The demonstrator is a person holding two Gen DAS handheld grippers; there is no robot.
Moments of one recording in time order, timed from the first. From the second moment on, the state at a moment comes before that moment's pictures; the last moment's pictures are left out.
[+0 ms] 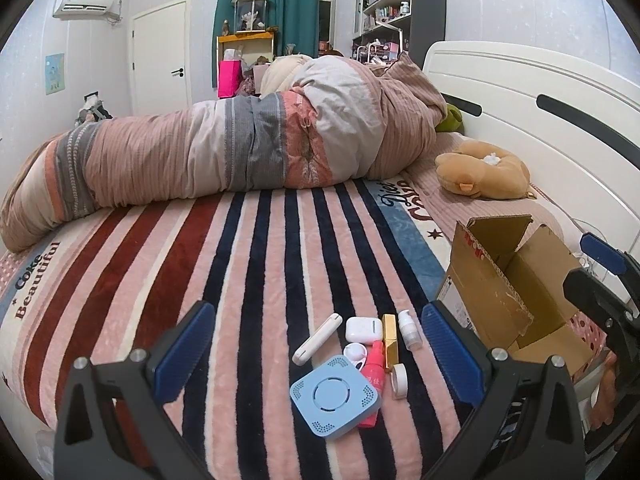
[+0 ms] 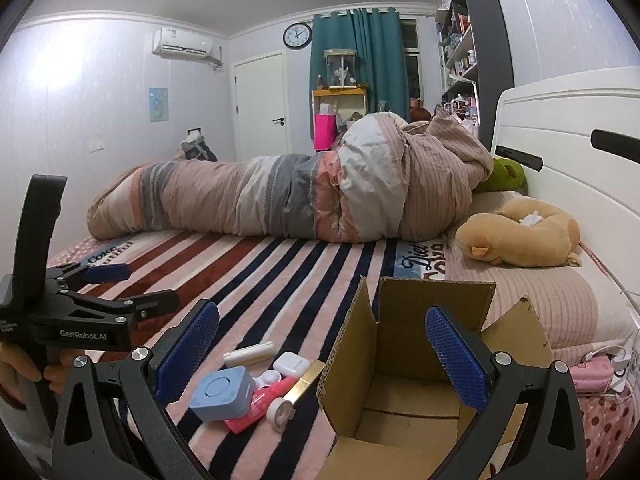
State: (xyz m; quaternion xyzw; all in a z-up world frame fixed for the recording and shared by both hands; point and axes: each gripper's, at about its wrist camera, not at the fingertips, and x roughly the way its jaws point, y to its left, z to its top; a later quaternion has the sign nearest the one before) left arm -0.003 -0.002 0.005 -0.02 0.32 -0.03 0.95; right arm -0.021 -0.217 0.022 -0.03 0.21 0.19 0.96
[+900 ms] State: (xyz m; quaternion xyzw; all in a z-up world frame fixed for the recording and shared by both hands) left arm -0.003 -0.007 0.001 -0.02 0.32 -0.03 0.95; right arm -0.024 -0.219 0.010 -0.02 0.22 0.19 0.96
